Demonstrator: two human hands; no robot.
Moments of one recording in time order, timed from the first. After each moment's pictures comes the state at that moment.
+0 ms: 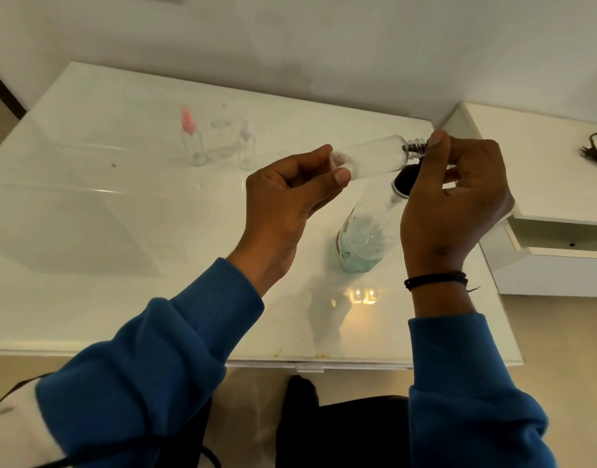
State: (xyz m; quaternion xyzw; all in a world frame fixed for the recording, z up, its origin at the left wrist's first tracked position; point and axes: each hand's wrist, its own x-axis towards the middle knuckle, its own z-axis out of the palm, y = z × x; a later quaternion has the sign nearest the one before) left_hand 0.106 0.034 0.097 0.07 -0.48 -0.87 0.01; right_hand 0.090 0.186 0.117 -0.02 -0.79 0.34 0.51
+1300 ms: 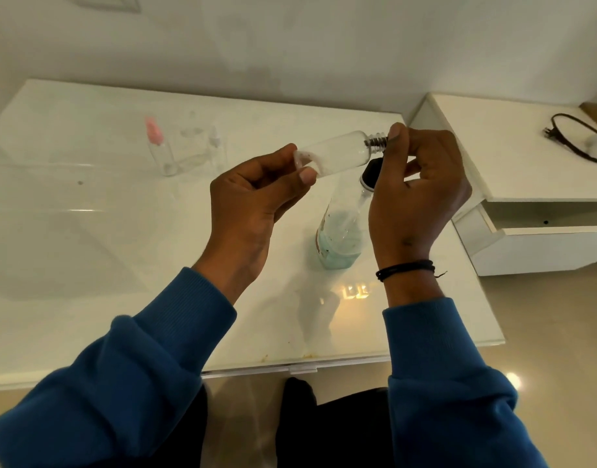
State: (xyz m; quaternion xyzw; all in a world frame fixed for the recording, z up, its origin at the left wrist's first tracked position) left_hand 0.109 0.032 0.104 0.05 -0.48 -0.87 0.01; right_hand 0.089 0.186 0.112 -0.03 -0.78 0.36 0.52
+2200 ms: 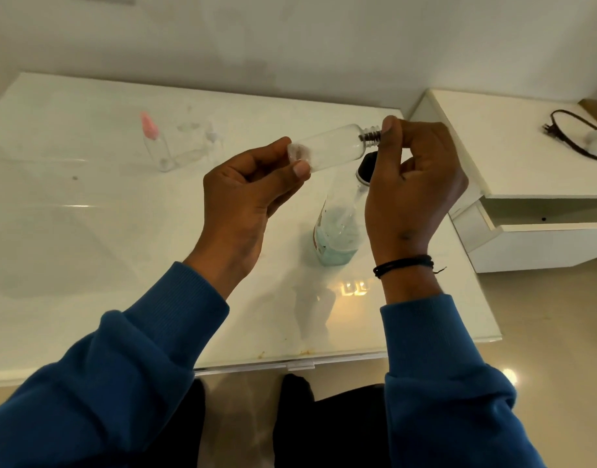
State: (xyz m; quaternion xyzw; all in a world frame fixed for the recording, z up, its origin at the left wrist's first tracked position) left_hand 0.108 0.029 0.102 0.04 -0.48 -0.88 0.01; right_hand 0.088 0.184 0.116 -0.03 -0.79 0.38 0.49
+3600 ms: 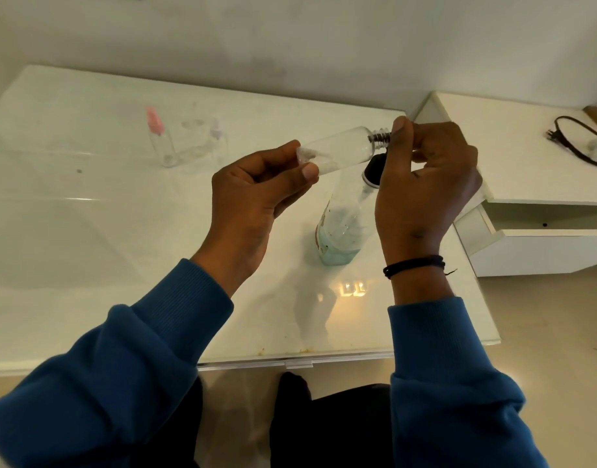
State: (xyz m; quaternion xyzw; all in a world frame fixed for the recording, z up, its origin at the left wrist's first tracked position) left_hand 0.108 0.032 0.099 0.04 -0.49 -0.87 0.01; right_hand 0.092 0.188 0.123 -0.03 -0.81 0.34 0.48
